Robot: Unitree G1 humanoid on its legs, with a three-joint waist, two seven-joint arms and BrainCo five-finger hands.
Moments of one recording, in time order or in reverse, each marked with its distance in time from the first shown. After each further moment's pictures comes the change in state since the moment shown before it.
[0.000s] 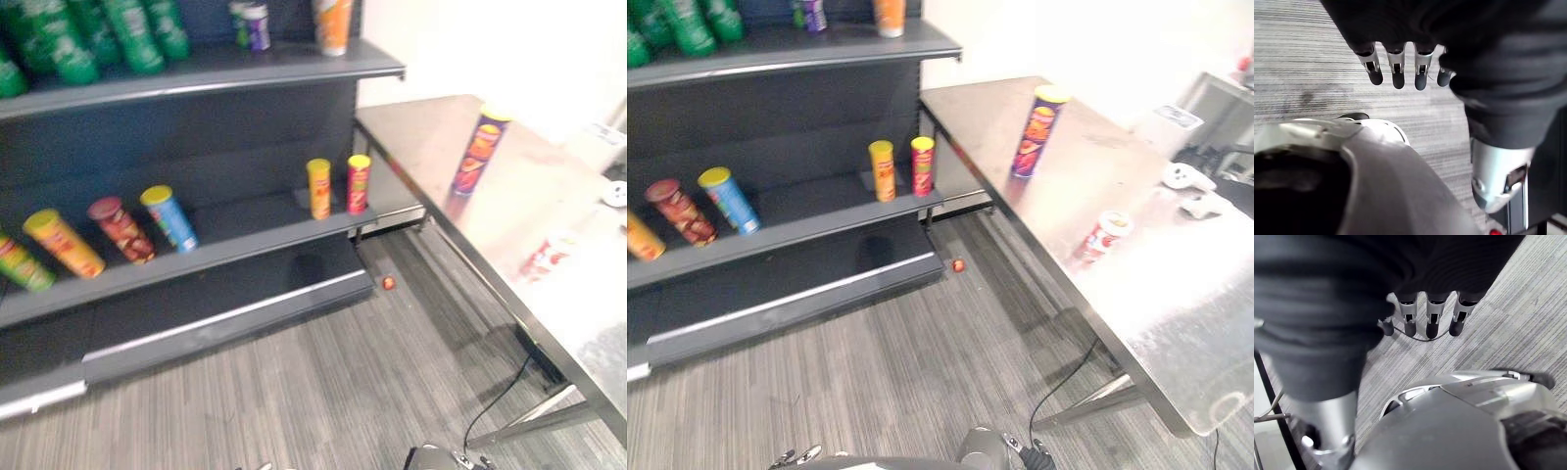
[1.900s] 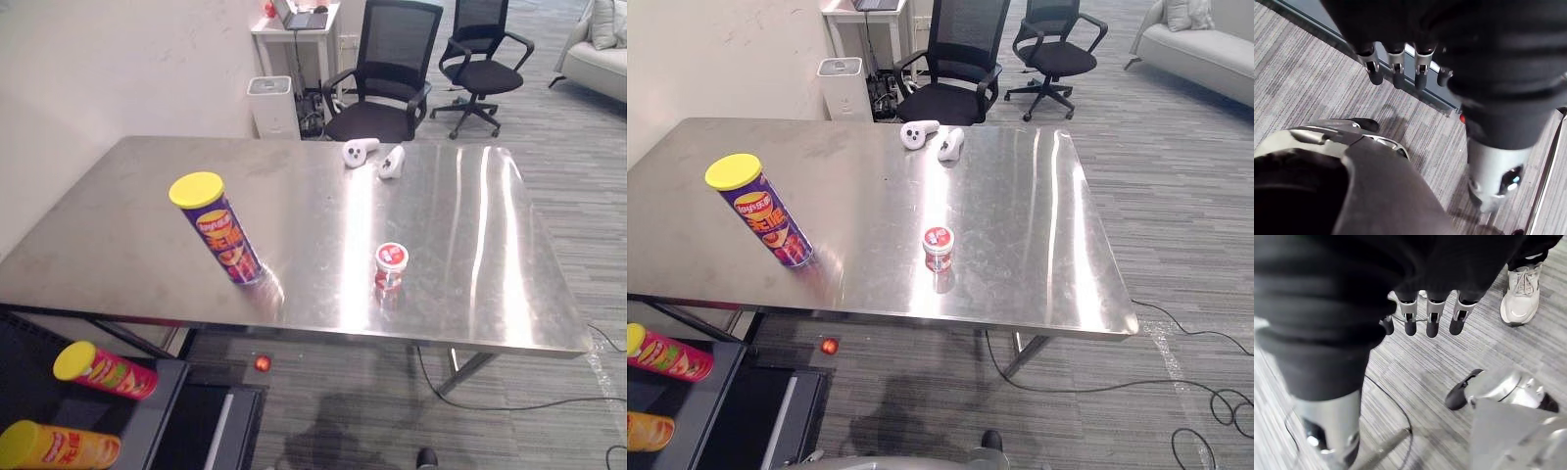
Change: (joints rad) left arm 0.021 -0.051 0.198 0.001 0.070 0.000 0.029; right arm 0.054 -0.010 -0.453 0.060 0.221 0.021 -0.013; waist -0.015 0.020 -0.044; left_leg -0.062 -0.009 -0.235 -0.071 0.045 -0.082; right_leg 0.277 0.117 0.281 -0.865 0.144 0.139
